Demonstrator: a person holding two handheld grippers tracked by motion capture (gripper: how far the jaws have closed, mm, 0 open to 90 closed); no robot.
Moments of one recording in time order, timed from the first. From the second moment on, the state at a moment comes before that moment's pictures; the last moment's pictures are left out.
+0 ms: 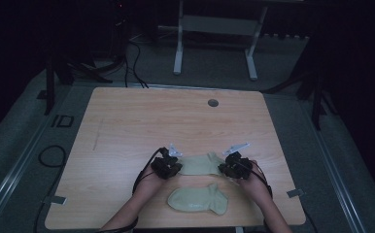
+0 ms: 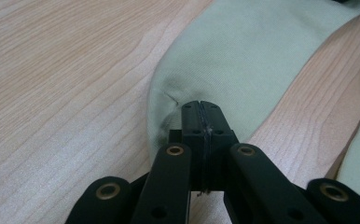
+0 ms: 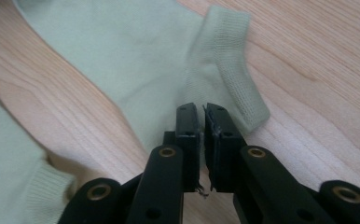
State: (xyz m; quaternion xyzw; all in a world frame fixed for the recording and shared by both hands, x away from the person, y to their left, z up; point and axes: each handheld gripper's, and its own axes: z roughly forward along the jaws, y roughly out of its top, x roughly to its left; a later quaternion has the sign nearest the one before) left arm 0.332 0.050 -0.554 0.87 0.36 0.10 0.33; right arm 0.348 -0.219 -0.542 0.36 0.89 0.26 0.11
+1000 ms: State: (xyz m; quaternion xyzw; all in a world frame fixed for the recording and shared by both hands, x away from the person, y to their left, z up) left arm 0.300 0.067 -0.527 0.85 0.37 0.09 0.36; right arm 0.321 -0.222 -0.511 0.33 0.88 0.33 0.11
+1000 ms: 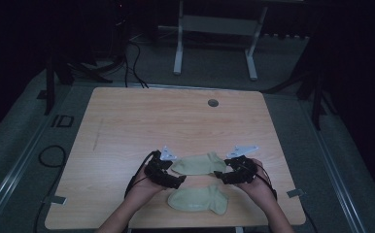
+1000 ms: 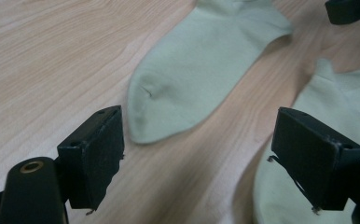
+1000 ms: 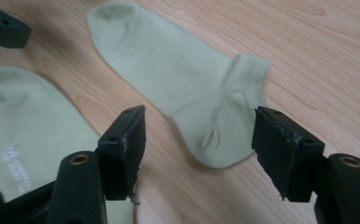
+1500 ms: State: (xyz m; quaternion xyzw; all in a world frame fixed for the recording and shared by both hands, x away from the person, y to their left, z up) left arm 0.271 0.081 -0.525 0.85 0.36 0.08 0.36; right arm 0.290 -0.240 -0.503 0.33 0.88 0.33 0.11
